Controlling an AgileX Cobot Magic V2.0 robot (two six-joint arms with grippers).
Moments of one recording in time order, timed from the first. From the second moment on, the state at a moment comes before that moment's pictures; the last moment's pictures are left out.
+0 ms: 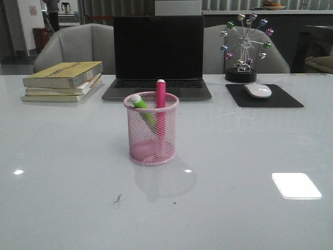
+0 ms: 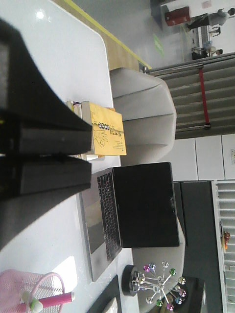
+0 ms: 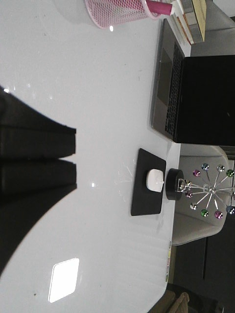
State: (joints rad) left arm -0.14 0.31 -0.47 -0.23 0.22 0.28; right arm 0.09 -0.01 0.03 0.02 0.14 -0.02
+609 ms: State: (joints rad) left arm -0.03 0.04 -0.14 -0.23 0.18 0.28; right arm 0.09 -0.01 0.03 0.02 0.14 -0.02
